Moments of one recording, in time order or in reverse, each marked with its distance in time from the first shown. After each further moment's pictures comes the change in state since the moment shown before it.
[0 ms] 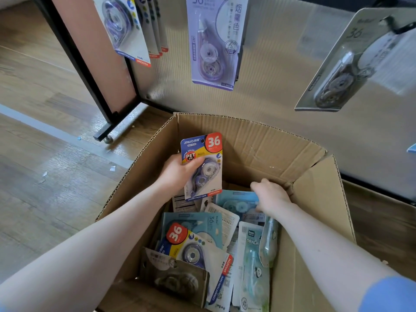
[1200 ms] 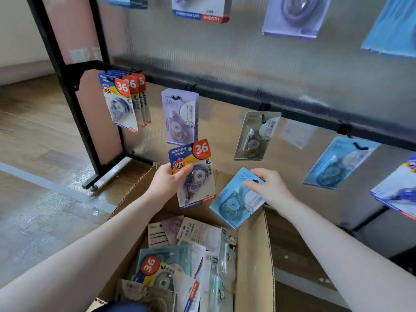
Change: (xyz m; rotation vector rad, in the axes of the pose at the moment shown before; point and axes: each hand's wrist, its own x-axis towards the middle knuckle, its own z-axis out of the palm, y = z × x) left_hand -0.063 0.111 0.019 -0.151 0.026 0.306; right_hand -0.118 0.063 -0.127 1.066 0.511 -0.078
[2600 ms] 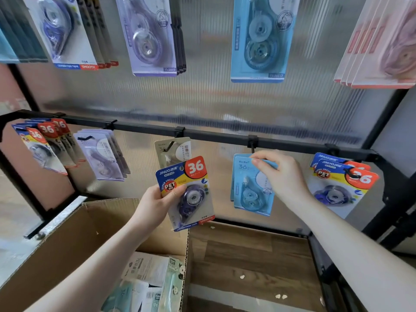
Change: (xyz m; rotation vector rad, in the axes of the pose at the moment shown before) left_hand -0.020 0.062 0.162 0.023 -0.125 0.125; right_hand -0.017 0.037 -0.191 0.007 0.434 -0.289
